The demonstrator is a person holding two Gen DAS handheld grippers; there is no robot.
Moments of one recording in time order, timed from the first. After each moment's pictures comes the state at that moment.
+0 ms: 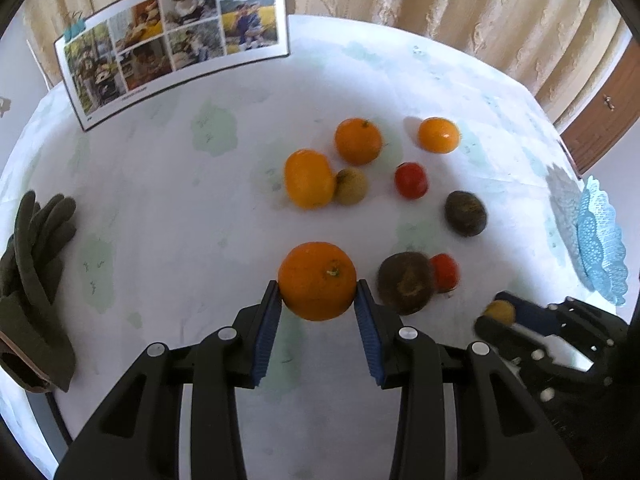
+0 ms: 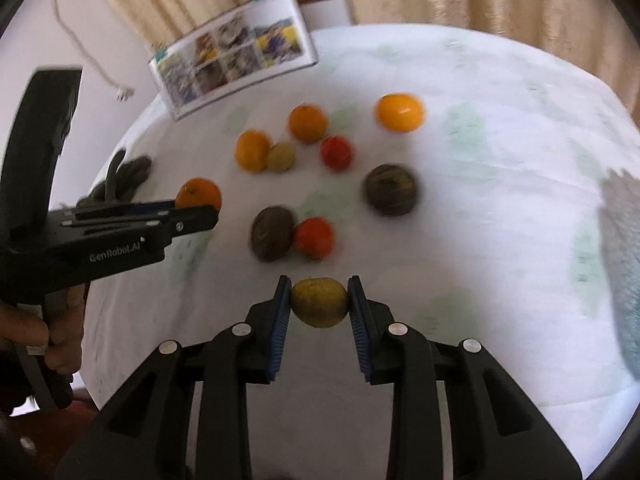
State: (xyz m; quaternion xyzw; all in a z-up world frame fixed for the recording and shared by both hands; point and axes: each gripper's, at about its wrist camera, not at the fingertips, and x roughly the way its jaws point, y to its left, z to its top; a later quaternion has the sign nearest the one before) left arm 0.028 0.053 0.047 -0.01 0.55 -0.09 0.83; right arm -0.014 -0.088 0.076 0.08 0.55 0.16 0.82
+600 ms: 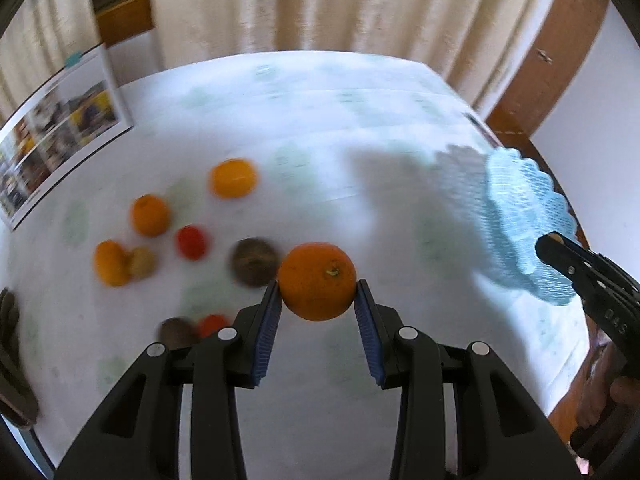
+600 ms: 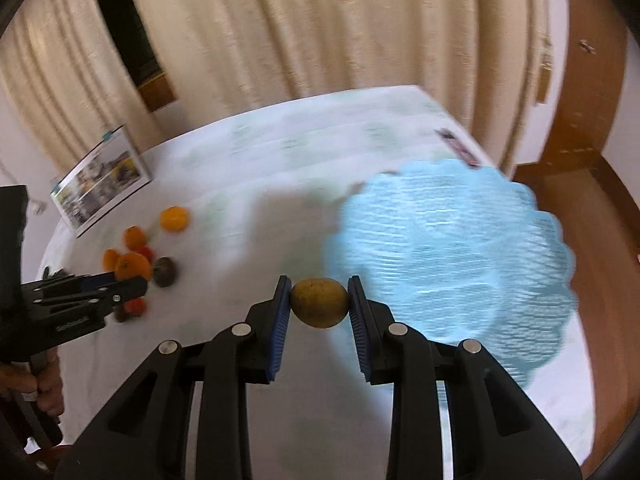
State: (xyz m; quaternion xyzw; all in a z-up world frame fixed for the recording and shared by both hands) left arm 0.024 -0.110 0.078 0.05 0.51 -0.20 0.83; right arm -0.072 -0.291 0.134 0.12 0.47 -0.05 0.87
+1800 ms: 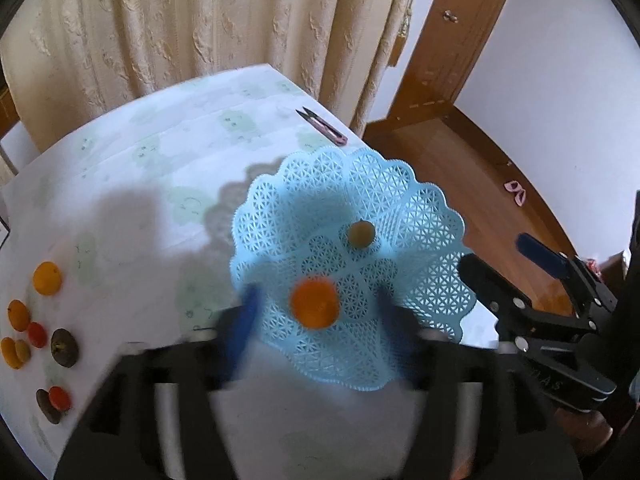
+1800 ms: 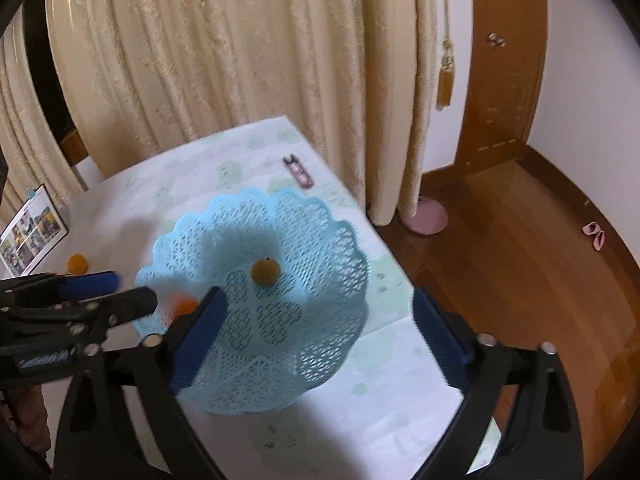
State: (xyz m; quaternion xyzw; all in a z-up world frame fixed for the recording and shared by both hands) left arm -0.008 -0.304 0.094 0.09 0.48 -0.32 0.81; right arm -0.140 -0.405 0.144 0.12 0.41 -0.20 0.88
